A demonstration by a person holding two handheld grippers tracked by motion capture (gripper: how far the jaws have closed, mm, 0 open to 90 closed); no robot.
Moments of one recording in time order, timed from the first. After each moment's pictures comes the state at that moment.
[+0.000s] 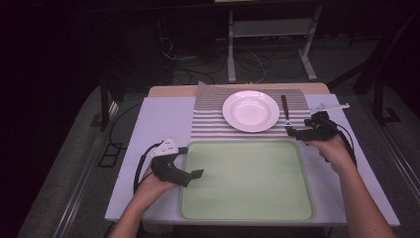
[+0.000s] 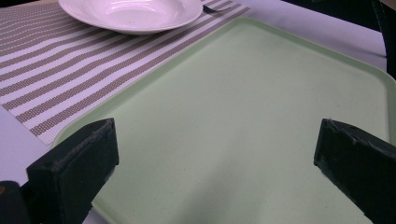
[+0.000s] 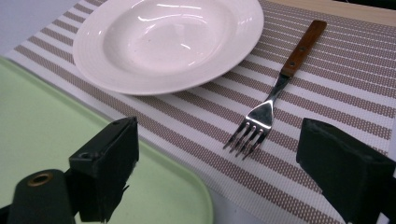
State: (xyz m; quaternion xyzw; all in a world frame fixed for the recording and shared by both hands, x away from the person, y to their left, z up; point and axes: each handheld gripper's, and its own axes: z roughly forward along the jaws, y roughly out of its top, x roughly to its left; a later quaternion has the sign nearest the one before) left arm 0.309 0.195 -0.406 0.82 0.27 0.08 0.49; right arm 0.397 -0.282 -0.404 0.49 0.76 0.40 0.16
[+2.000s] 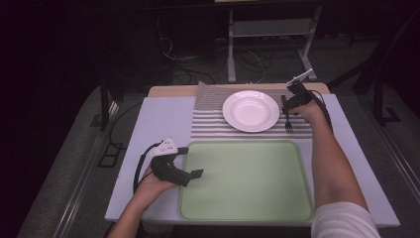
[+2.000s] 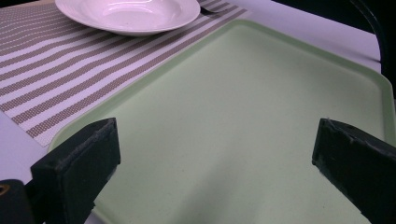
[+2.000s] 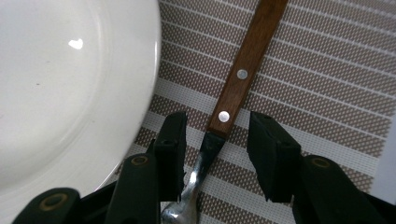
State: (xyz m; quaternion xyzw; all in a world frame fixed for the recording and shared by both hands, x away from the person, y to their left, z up) left arm 0.310 0.196 -0.406 0.82 0.27 0.07 0.50; right arm 0.548 -0.260 -0.415 0.59 0.78 0.19 0.08
